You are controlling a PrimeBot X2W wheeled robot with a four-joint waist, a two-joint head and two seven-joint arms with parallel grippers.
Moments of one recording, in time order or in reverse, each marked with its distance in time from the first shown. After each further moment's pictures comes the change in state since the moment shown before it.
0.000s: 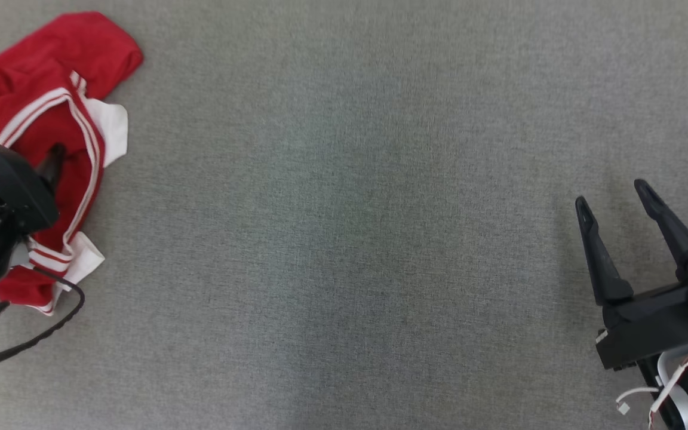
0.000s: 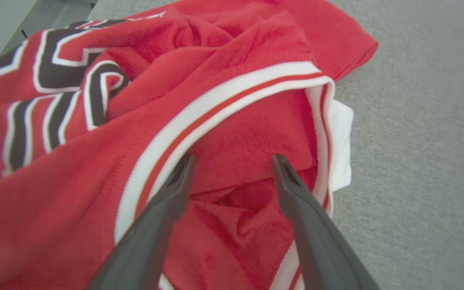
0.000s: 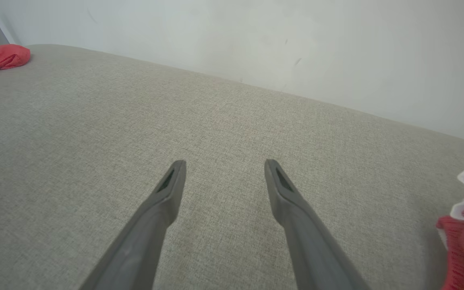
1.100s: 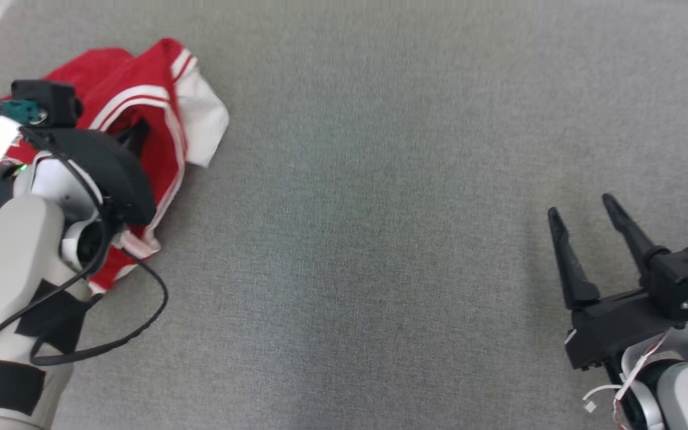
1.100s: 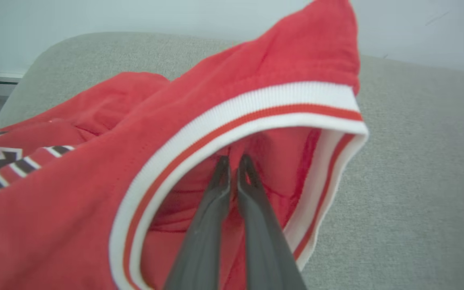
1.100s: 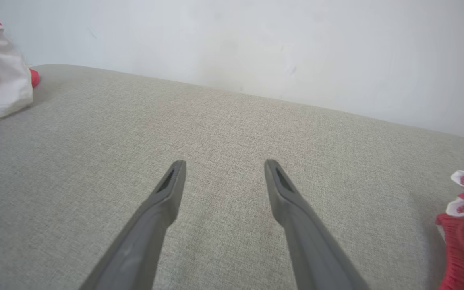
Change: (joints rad) left arm -0.062 -0.139 -0.137 0.038 0.089 -0.107 -0.181; right arm -0.047 0.077 0.037 0.133 0.018 -0.006 -0.016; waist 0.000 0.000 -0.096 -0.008
